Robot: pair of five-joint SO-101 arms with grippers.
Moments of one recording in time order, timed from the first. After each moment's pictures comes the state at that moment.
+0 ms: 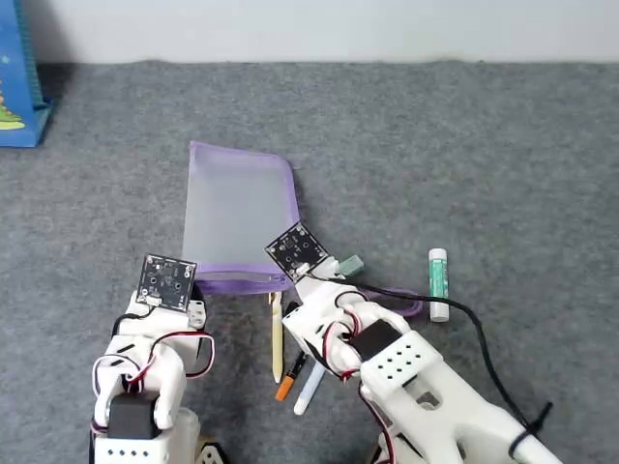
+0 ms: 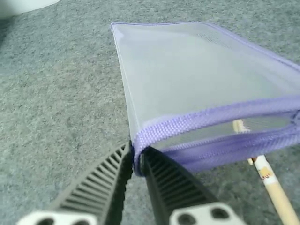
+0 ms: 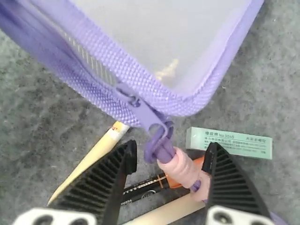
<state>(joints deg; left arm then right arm) -3.3 -102.5 91.4 59.8 -6.9 -37.5 -39.1 69.4 31.3 3.9</state>
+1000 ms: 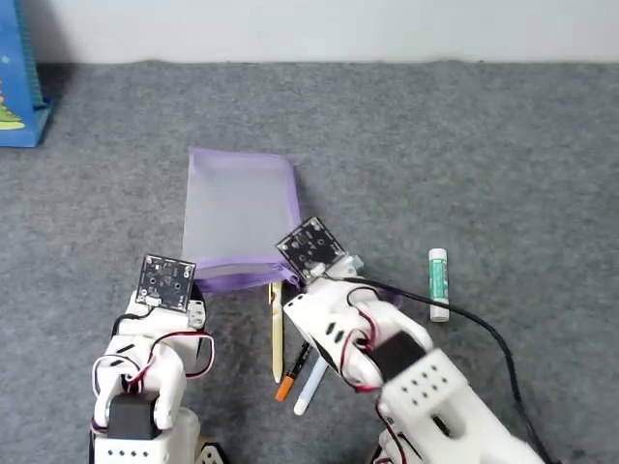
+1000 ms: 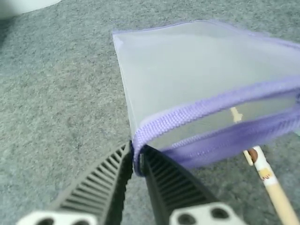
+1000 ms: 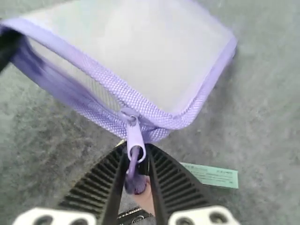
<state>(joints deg) -3.3 -102.5 91.4 59.8 -6.7 -37.0 -56.3 69.4 34.7 5.8</state>
